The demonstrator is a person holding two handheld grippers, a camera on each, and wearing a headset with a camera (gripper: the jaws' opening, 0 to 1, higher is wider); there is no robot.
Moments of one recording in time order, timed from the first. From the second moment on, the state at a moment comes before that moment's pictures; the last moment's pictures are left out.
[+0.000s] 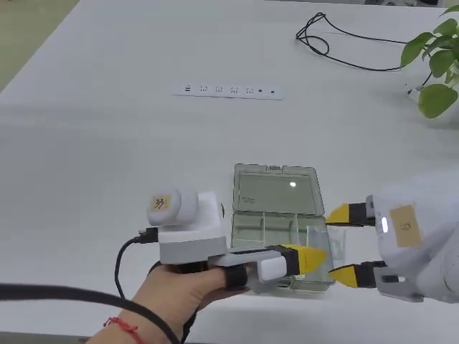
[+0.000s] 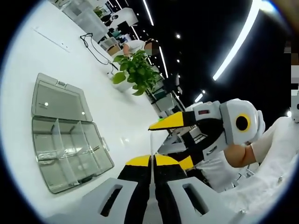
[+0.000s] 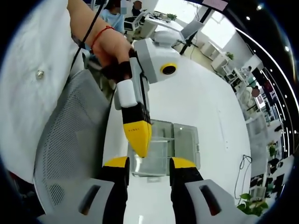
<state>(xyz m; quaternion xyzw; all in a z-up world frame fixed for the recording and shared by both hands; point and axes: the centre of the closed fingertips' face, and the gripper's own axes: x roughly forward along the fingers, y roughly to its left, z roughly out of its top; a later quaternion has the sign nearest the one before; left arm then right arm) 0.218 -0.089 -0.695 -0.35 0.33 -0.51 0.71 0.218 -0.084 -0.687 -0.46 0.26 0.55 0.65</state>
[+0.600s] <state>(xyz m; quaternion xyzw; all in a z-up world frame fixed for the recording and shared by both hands) 0.197 -0.086 -0.691 -0.14 0.21 -0.62 0.74 0.207 -0.082 -0.664 -0.26 0.33 0.65 0.63</state>
